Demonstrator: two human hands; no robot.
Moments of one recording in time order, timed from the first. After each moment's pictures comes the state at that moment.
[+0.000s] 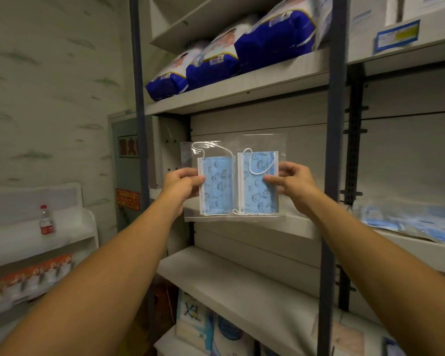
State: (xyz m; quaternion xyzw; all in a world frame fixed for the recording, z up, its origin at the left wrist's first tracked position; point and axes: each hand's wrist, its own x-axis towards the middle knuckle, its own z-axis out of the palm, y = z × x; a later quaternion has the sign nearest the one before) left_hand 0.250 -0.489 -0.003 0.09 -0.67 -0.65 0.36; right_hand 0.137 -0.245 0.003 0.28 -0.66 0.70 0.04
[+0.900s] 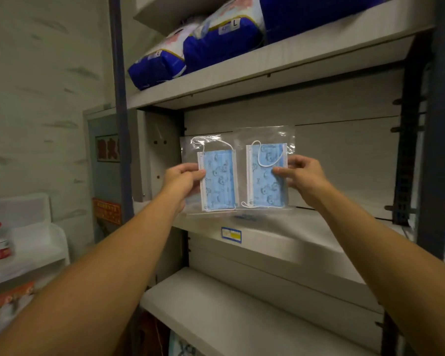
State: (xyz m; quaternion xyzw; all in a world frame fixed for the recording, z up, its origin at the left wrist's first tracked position) left_hand 0.090 -0.612 0.020 0.07 -0.65 -0.67 0.34; right_hand -0.024 -0.361 0.027 0.25 -0.64 0.72 0.09
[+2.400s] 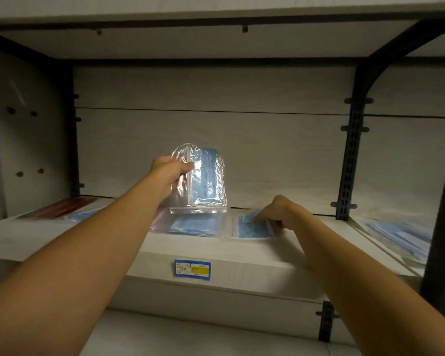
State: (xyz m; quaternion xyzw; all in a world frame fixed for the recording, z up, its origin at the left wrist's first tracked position) left_hand -0.187 -0.639 0.016 -0.03 -0.68 -0.71 0.17; right_hand -0.157 -0.365 -0.034 -0.12 -0.92 0.36 0.04
